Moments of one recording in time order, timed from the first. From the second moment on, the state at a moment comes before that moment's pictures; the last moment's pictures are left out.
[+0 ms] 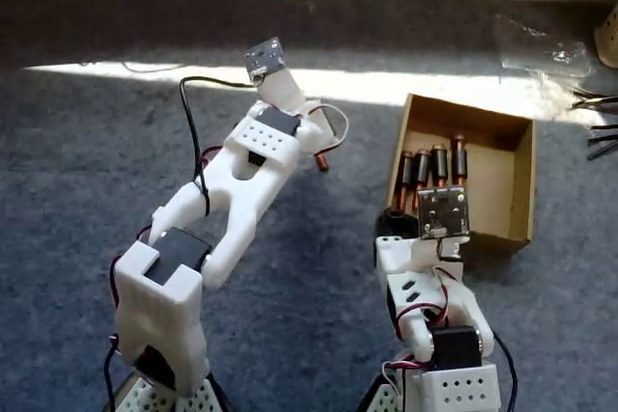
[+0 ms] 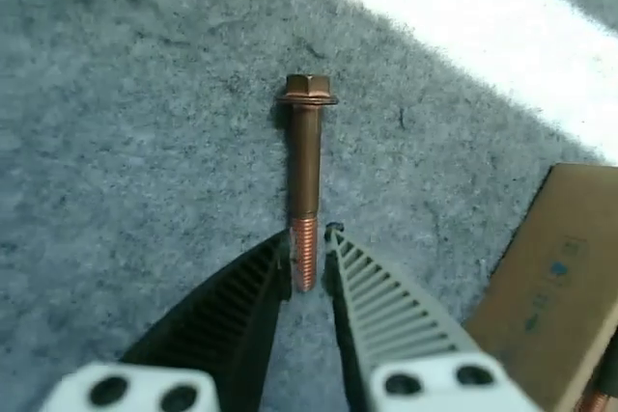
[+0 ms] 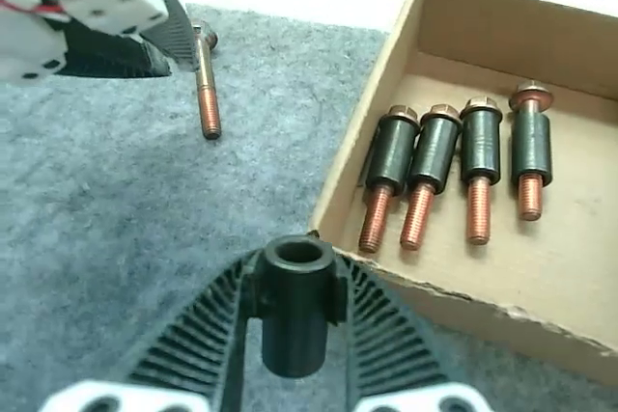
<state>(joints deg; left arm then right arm) 19.7 20.9 2.2 43.3 53.8 -10.4 -97.3 88.8 48.8 2.7</state>
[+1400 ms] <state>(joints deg) 19.4 27.1 8.8 30.9 54.1 -10.4 -97.3 88.9 48.8 2.8</state>
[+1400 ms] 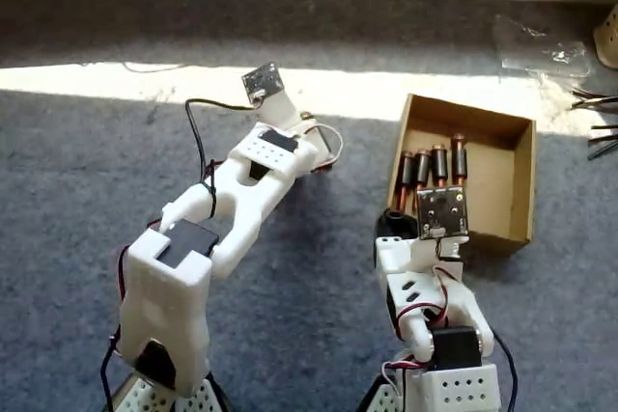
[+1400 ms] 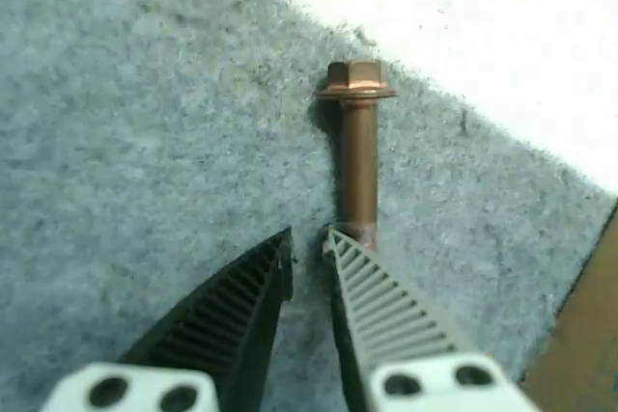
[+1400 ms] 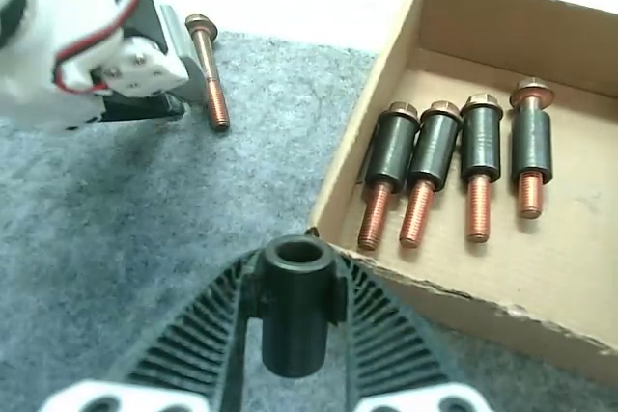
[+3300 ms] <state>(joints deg) 21.8 25.1 7.3 30.6 52.5 -10.4 -97.3 88.9 48.8 2.8</state>
